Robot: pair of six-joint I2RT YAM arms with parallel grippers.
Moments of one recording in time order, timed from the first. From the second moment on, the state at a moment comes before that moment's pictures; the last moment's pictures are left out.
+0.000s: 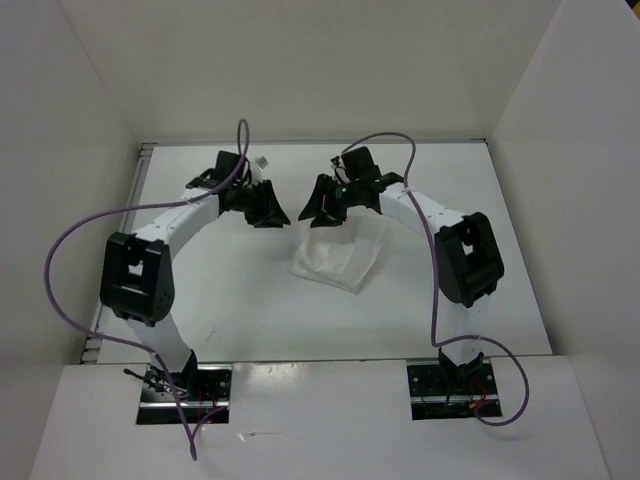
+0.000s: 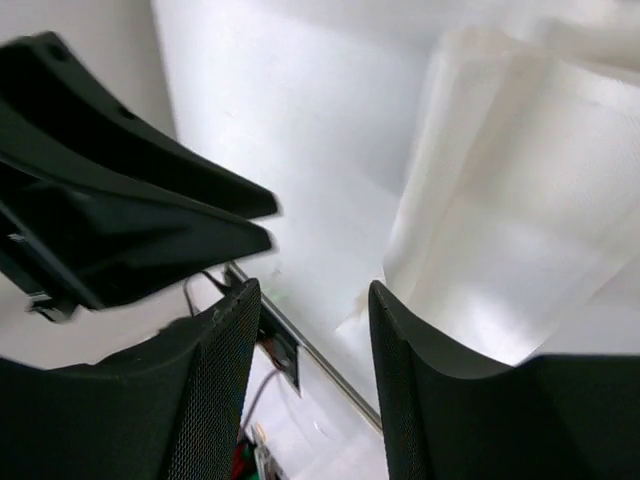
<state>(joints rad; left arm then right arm) -0.26 1.77 1.32 -0.50 0.56 -0.53 0.49 1.93 1.50 -0.38 -0.58 0.77</state>
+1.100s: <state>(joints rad) -0.34 2.09 1.25 -0.43 0.90 -0.46 0.30 1.51 1.24 -0.49 -0.36 0.72</state>
